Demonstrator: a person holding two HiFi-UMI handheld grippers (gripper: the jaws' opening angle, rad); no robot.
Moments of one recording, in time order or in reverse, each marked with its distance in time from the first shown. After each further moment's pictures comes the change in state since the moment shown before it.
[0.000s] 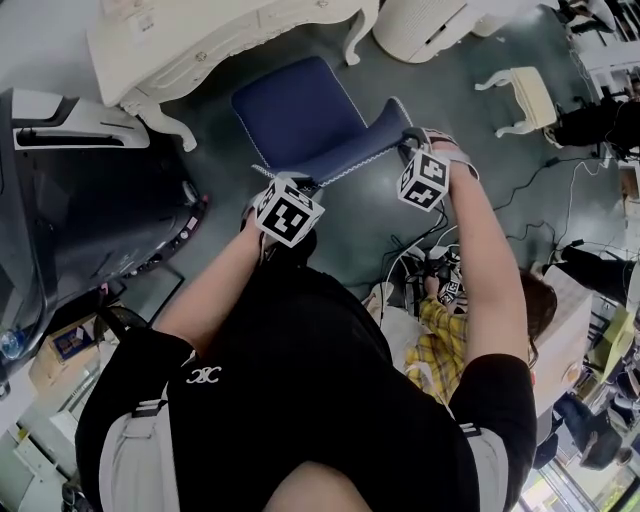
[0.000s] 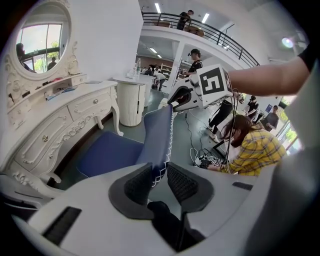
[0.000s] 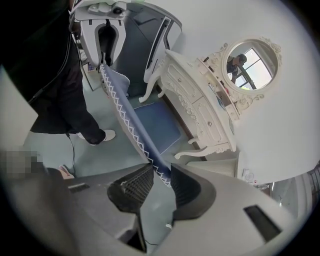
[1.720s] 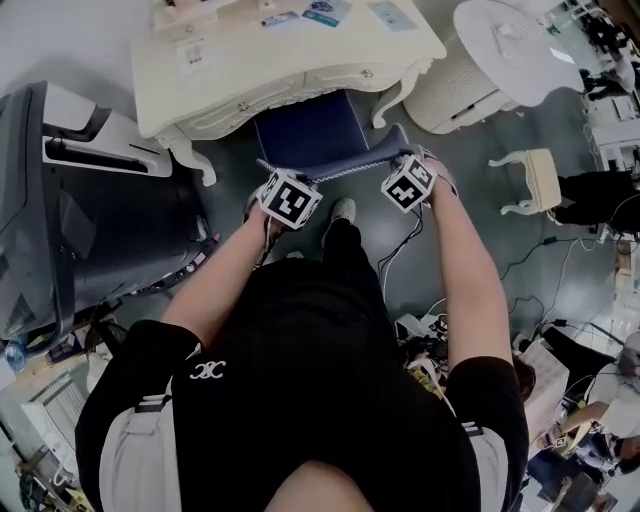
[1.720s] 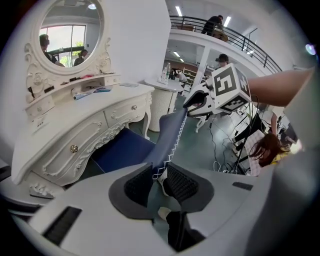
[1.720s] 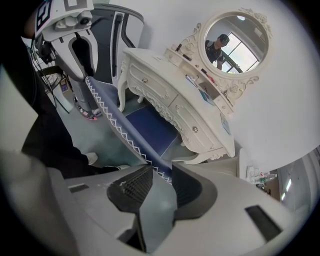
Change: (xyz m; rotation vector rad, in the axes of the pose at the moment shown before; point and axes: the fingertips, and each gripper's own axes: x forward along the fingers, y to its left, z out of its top) left arm -0.006 0.202 0.070 -0.152 -0.057 0.191; right arm 0.098 -0.149 0.102 0.215 0.002 -0.003
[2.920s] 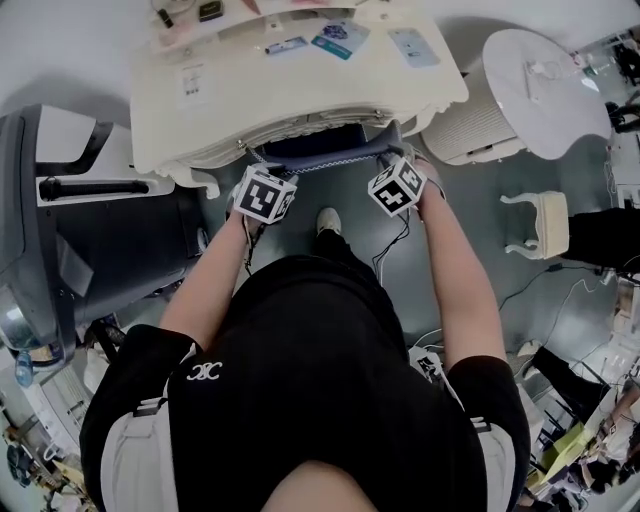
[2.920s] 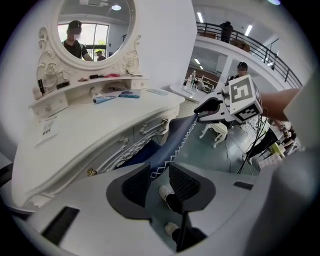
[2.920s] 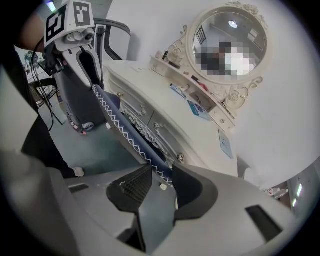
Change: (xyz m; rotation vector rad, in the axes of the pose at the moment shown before) left arm 0.034 0.131 0.079 -0.193 -0.037 0.104; right arm 0.074 -0.107 0.098 0.005 -0.161 0.034
